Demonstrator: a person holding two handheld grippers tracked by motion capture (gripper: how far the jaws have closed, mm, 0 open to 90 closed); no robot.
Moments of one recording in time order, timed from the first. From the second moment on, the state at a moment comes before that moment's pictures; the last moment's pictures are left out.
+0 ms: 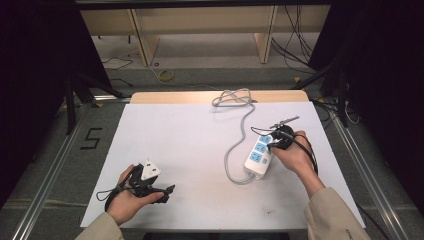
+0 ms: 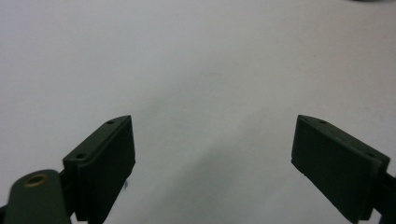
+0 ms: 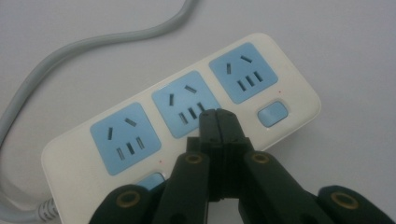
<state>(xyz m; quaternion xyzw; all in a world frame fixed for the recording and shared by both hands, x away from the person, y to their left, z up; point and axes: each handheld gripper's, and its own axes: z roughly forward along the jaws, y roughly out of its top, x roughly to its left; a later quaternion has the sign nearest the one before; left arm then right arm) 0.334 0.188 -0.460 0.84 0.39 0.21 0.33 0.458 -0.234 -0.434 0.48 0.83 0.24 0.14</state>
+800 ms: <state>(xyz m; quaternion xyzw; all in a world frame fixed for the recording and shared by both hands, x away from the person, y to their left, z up) 0.334 0.188 -0.460 0.84 0.39 0.20 0.33 0.465 -0.231 -0.431 0.49 0.84 0.22 0.13</state>
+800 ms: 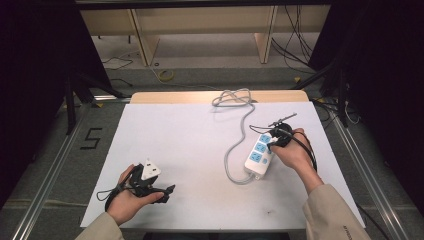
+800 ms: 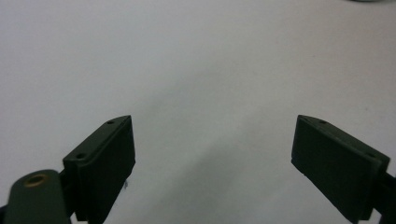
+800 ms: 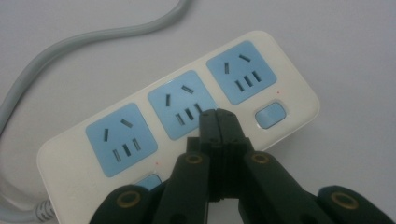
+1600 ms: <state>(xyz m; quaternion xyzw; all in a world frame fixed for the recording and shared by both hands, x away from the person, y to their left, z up) 0.334 0.188 -0.460 0.84 0.39 0.20 0.33 0.468 -0.228 -0.433 0.48 0.84 0.20 0.13</state>
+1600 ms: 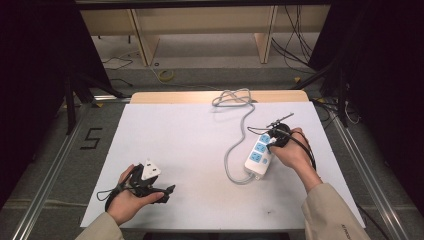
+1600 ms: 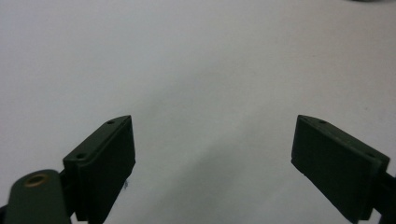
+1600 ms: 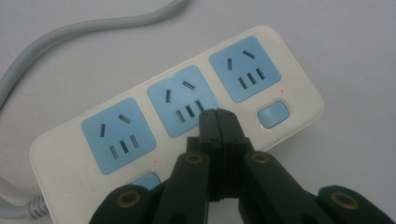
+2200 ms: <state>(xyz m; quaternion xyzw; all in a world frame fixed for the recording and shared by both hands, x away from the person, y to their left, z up) 0.334 0.188 -0.460 0.84 0.39 0.20 0.32 0.468 -0.227 -0.435 0.48 0.84 0.20 0.13</state>
